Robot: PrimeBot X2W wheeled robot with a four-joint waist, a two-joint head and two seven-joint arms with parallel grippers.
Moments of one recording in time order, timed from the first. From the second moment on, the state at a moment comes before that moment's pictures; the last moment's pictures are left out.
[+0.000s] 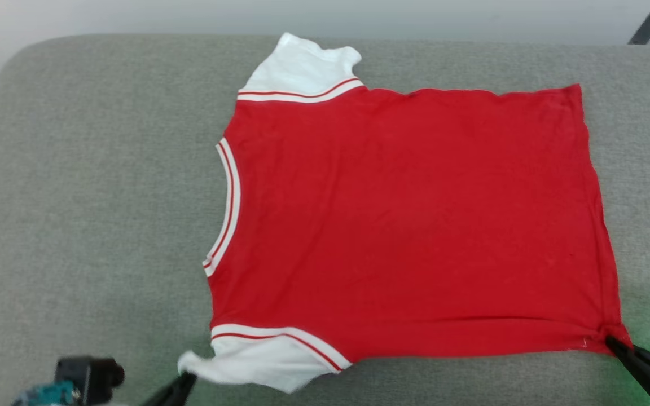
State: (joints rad) left arm -0.24 1.08 -1.04 -0.40 -1.40 0.47 -0.23; right arm -0.06 -0.87 0.52 0.12 0.96 0.13 0.01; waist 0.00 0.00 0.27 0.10
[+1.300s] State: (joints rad) left arm -0.89 0.89 -1.04 0.12 -1.16 0.13 0.29; right arm -0.63 -0.70 0.56 0.27 0.84 0.13 0.34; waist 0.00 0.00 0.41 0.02
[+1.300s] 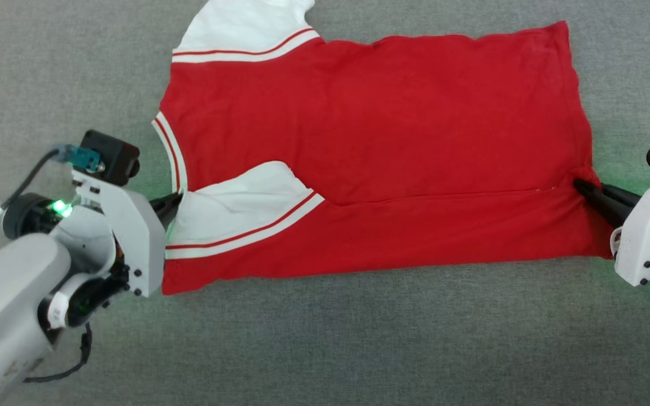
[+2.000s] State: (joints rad) left arm -0.84 0.91 -1.00 0.07 -1.24 0.20 0.27; right arm -0.68 -0.75 0.63 0.28 0.88 0.13 0.31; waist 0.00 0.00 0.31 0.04
